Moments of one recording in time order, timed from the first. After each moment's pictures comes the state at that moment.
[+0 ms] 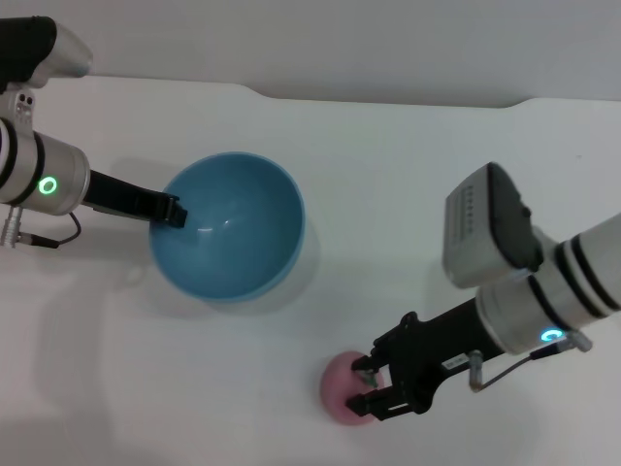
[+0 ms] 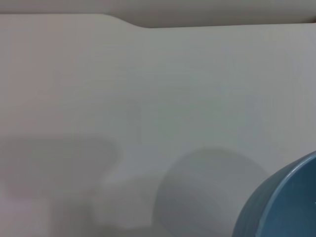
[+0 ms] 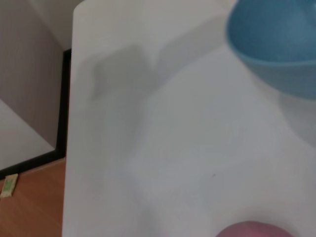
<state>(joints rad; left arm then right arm) -0.50 -2.05 1.13 1.08 2.46 1.27 -2.60 0.70 2.08 -1.65 -0.68 -1.93 -1.26 1.81</state>
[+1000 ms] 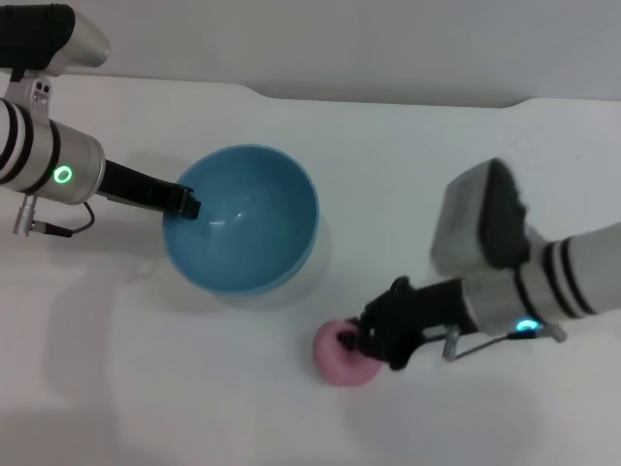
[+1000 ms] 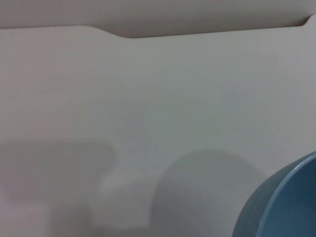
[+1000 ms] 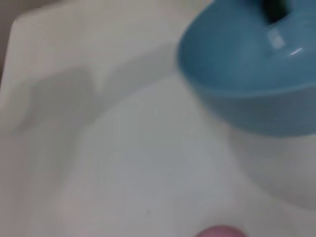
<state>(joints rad) -0.53 -2.06 1.14 1.07 2.46 1.26 -2.60 0.64 2.08 -1.79 -0.69 -1.77 -0.98 1.74</state>
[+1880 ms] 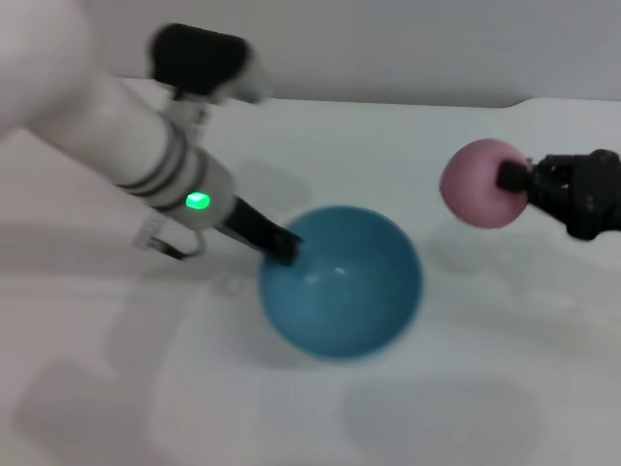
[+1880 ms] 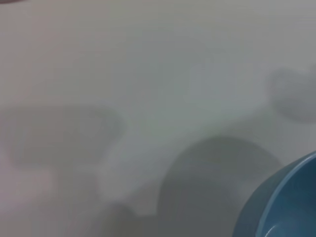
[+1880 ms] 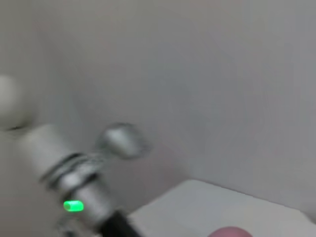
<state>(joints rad) -0.65 -2.07 1.55 1.04 2.43 1.23 -2.82 0.43 2.06 -0.82 -0.75 -1.72 -1.59 1.50</state>
